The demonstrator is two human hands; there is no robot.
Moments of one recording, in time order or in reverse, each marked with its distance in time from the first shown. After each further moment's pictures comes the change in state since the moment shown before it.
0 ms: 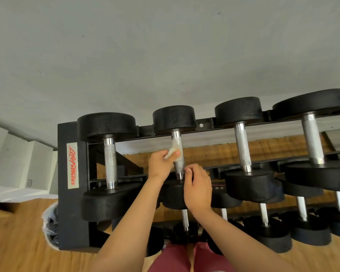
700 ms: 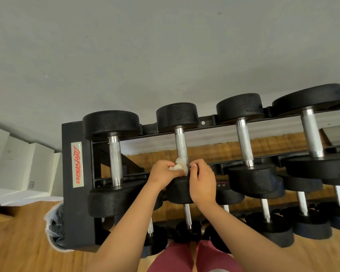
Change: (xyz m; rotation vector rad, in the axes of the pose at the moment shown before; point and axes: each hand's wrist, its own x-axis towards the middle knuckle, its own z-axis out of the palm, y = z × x) left_hand -0.022 -0.016 -0.020 0.245 -0.290 -0.047; right_hand 0.001 0.002 0.001 0.022 0.023 0.025
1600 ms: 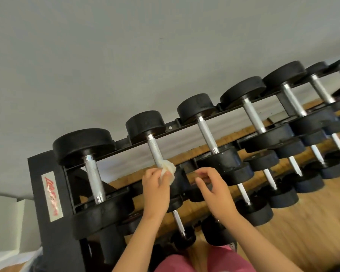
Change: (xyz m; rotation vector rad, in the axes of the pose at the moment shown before) left_hand -0.085 0.019 0.031 -0.206 0.195 0.288; right_hand -0.075 0.016 -0.089 0.141 0.063 -0.070
